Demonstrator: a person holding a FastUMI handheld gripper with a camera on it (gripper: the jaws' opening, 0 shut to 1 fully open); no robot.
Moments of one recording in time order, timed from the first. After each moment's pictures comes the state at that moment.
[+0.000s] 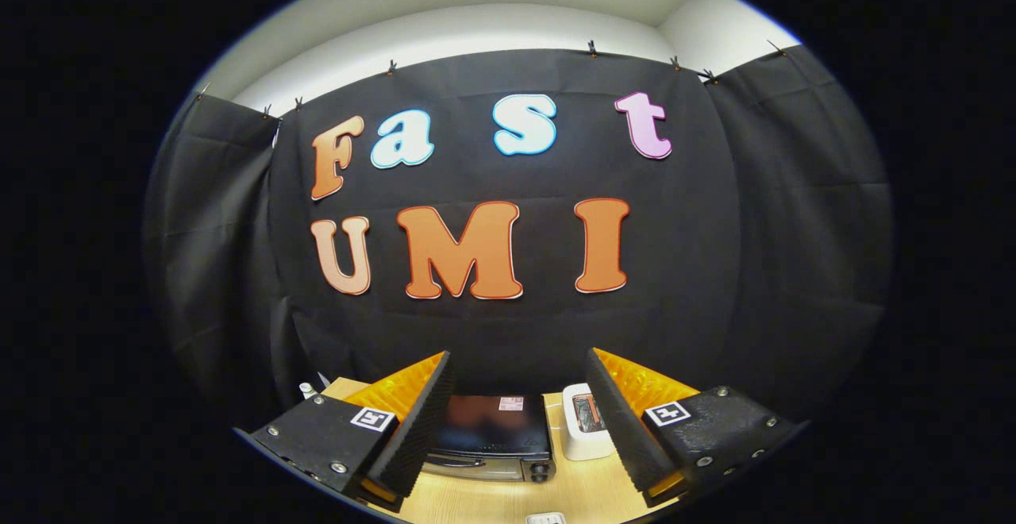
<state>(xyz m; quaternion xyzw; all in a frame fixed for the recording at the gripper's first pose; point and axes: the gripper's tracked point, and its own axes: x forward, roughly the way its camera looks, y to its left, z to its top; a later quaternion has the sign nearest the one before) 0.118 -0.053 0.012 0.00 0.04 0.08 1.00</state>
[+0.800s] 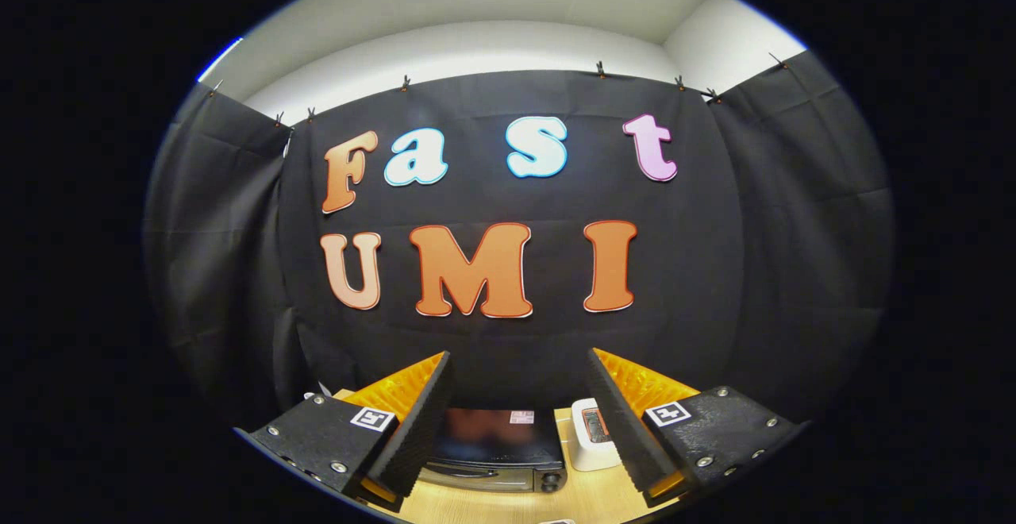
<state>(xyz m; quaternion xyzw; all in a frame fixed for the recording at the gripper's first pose) 0.094 -0.040 0.025 0.00 -0.01 0.07 1.00</state>
